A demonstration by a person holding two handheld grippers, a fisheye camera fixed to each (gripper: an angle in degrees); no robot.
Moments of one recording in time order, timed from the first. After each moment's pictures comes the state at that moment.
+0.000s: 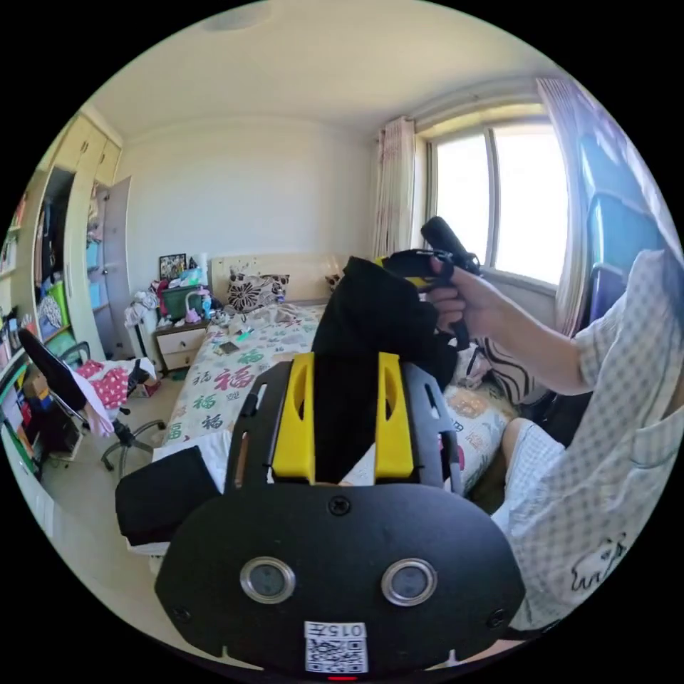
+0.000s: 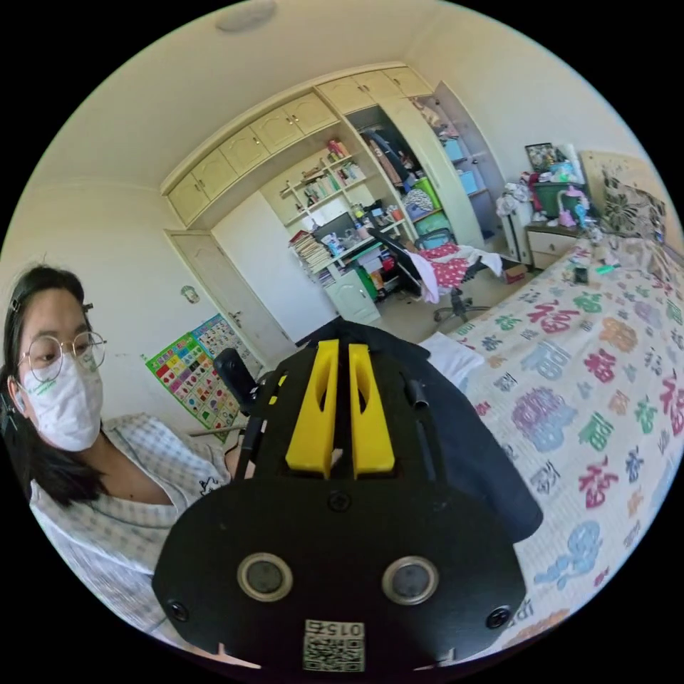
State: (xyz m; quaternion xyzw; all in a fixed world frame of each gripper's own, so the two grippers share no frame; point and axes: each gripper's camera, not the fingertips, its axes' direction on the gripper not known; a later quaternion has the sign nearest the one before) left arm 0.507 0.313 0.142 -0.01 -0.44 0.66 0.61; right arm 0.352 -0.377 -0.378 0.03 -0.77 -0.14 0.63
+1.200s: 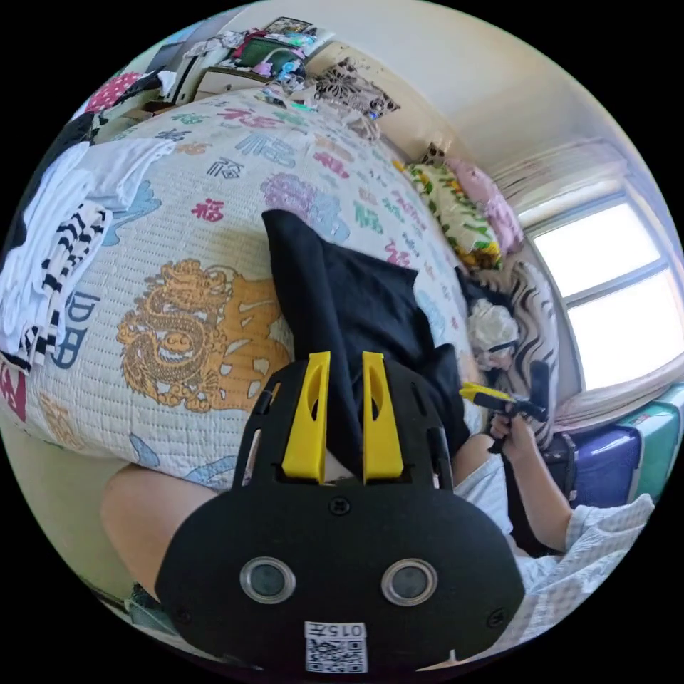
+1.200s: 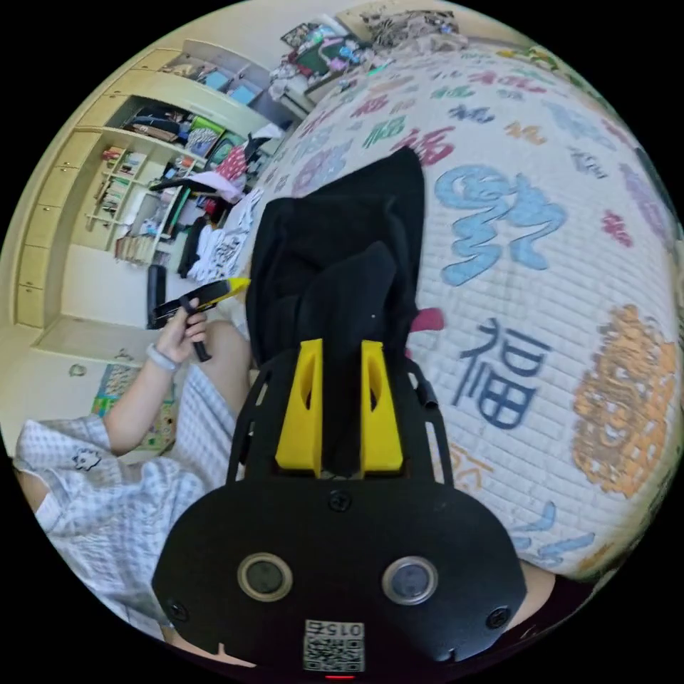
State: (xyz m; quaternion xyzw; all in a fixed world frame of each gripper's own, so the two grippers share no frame) left arm 0.073 0.057 0.206 -0.09 -0.55 0.23 0.80; right arm 0.556 -0.294 -0.154 -0.27 -0.56 -0.02 0.78
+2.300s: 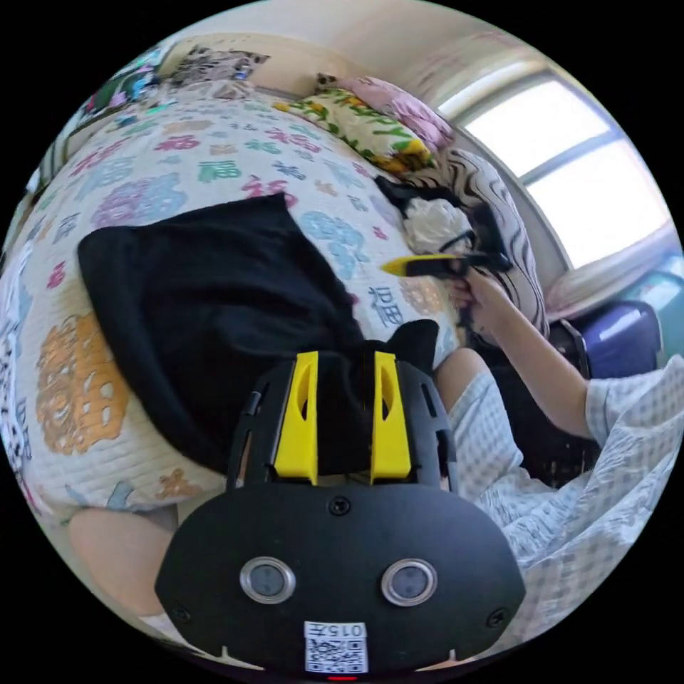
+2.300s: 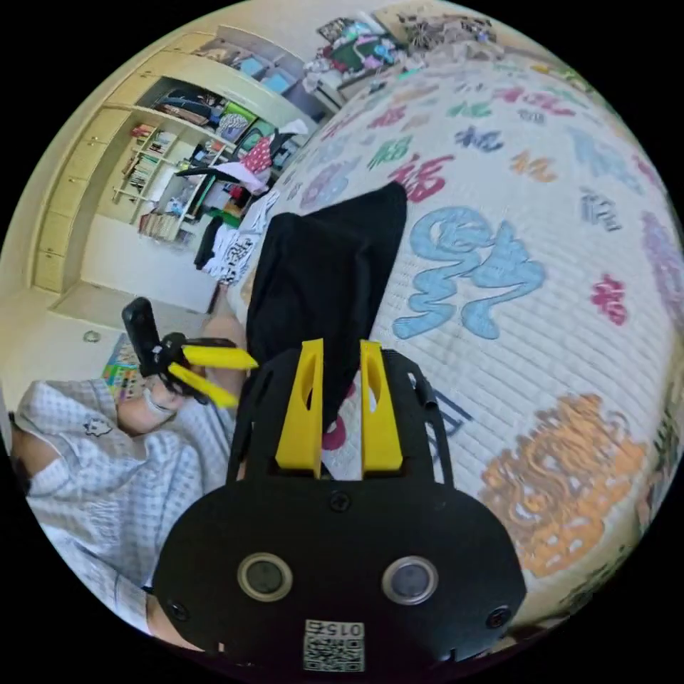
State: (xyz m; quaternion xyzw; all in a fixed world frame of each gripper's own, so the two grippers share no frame) left arm -0.037 0.115 0.390 -0.29 -0.50 0.33 0.74; right arm 0.669 -0.402 -0.086 -0.25 -0.59 -0.08 0.76
